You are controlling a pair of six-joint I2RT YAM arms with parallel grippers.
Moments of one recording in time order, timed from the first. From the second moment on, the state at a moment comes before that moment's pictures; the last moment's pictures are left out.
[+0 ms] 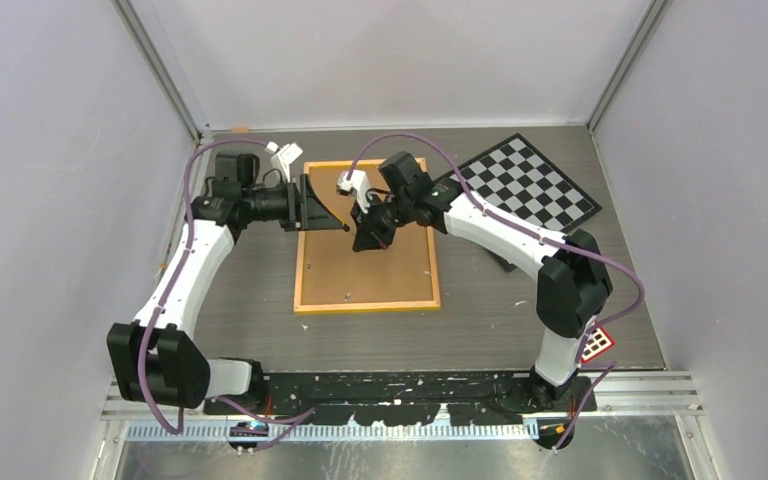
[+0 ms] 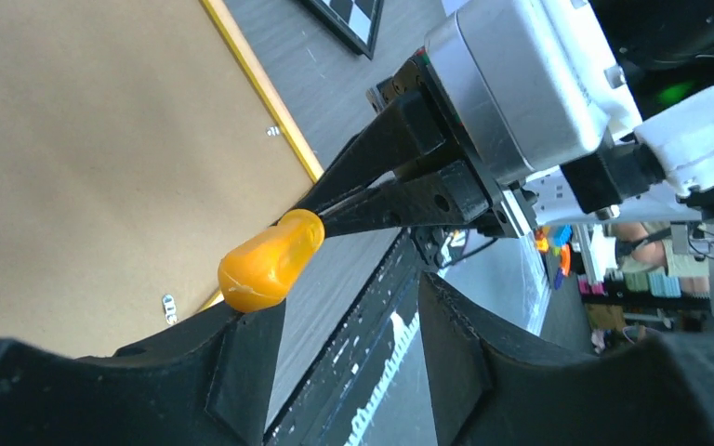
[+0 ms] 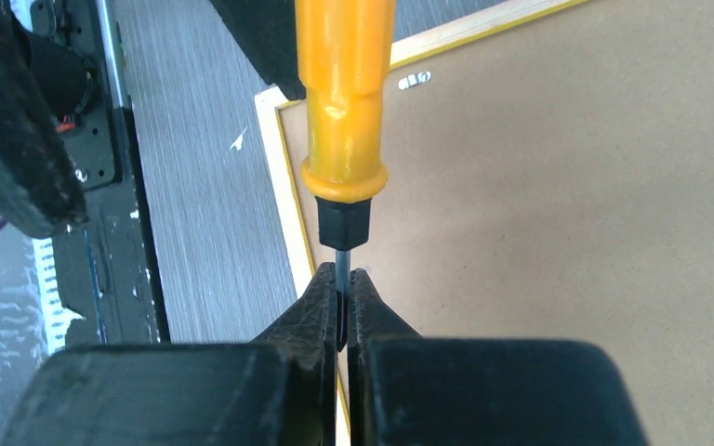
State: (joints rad) left arm -0.12 1.29 1.15 -0.56 0.98 -0.31; right arm 0.76 1.80 1.52 -0.47 -0.59 -0.21
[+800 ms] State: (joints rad) left arm -0.18 1.39 1.19 -0.73 0.98 -0.20; right arm 0.80 1.77 1.52 -0.61 -0.60 -0.45
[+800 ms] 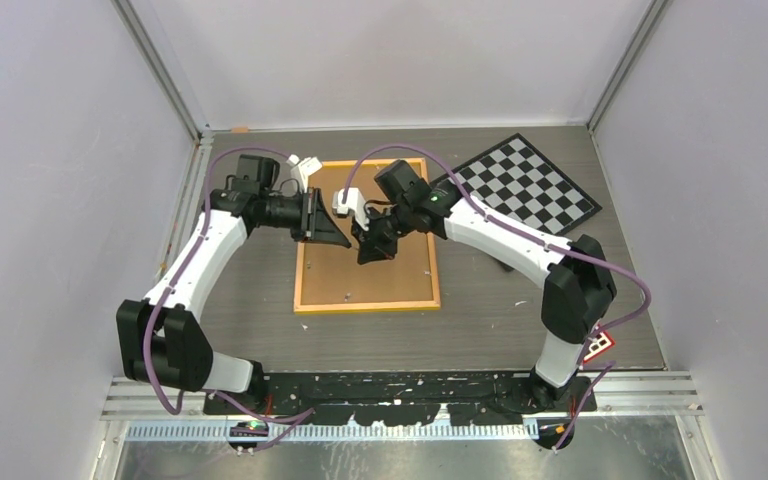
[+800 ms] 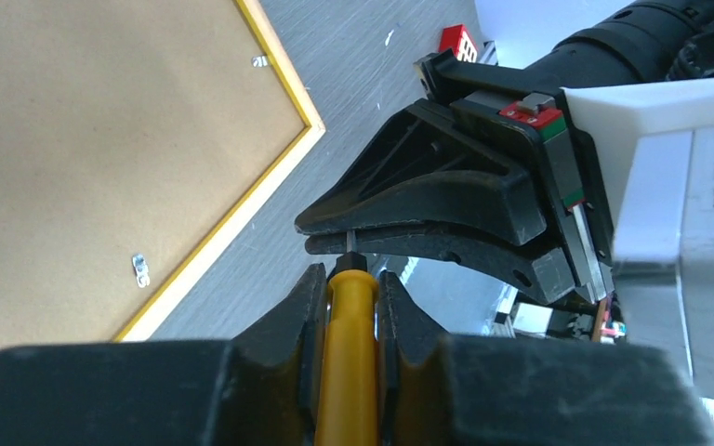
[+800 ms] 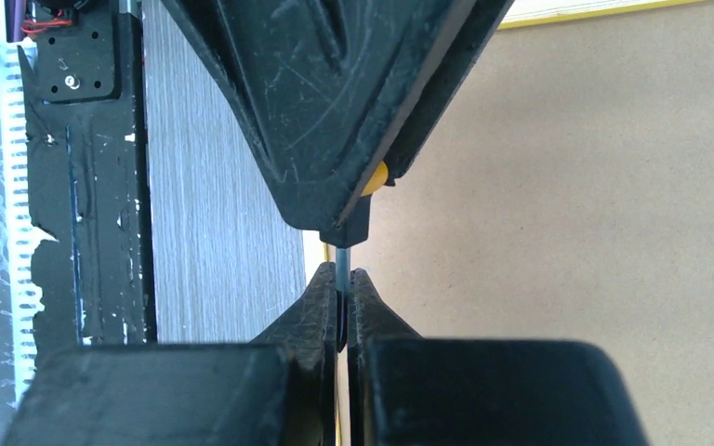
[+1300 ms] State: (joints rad) left arm 0.00 1.25 1.03 -0.72 0.72 -0.18; right arm 0.61 1.66 1.36 -0.50 -0.45 -0.04
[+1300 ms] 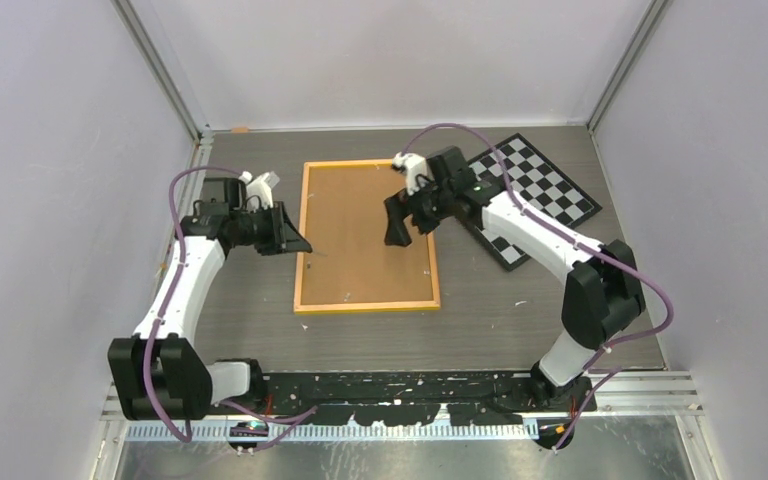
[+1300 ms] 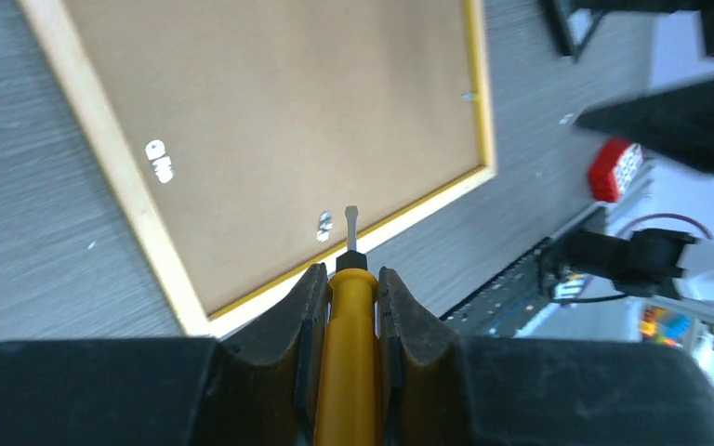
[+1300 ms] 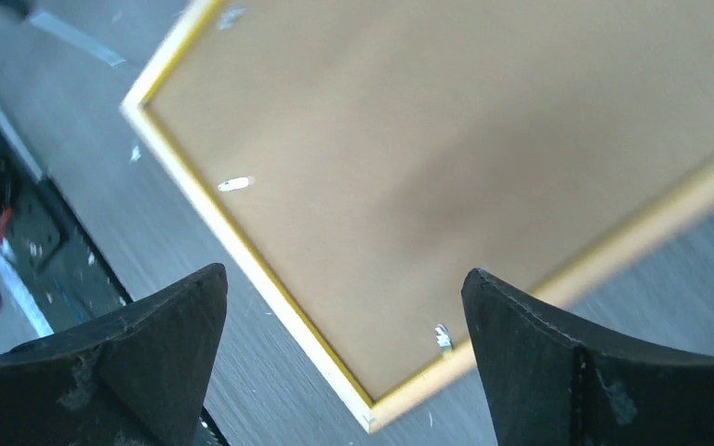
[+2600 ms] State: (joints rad) left arm -0.20 1.36 0.97 -0.64 0.15 -0.09; right arm 0.39 1.93 1.29 -0.60 -0.29 0.40
